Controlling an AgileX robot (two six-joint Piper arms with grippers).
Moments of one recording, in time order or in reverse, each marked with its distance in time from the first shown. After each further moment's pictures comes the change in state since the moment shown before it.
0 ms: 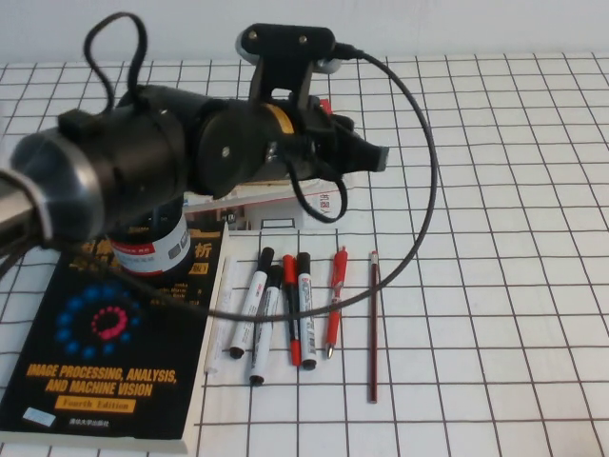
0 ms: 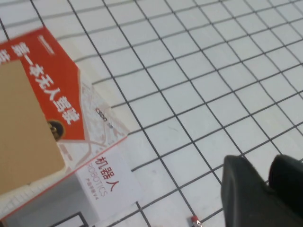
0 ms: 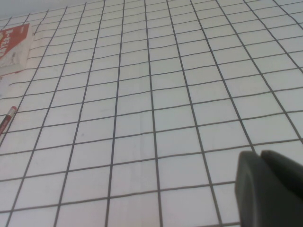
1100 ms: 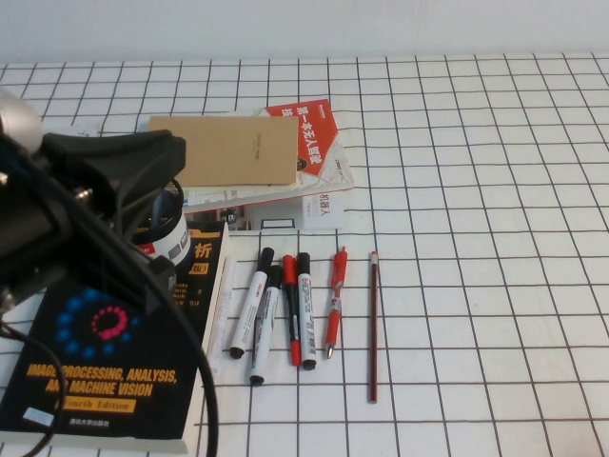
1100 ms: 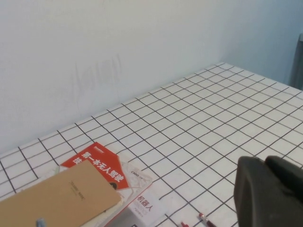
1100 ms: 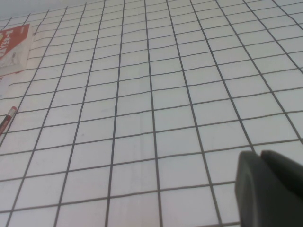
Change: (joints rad) right arm 0.000 0.000 0.000 0.000 0.000 0.000; left arm 0.000 -0.914 0.562 0.018 -0.081 0.252
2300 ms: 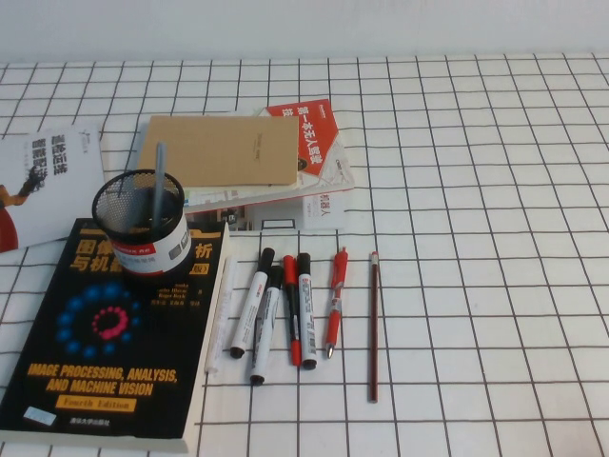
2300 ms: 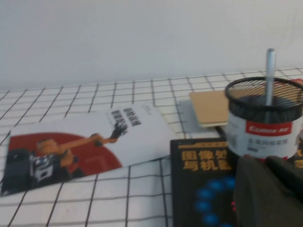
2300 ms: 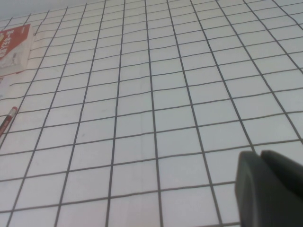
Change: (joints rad) right arm 0.000 0.000 0.000 0.000 0.000 0.000; left arm 0.535 -0.745 0.746 0.309 -0.101 -0.297
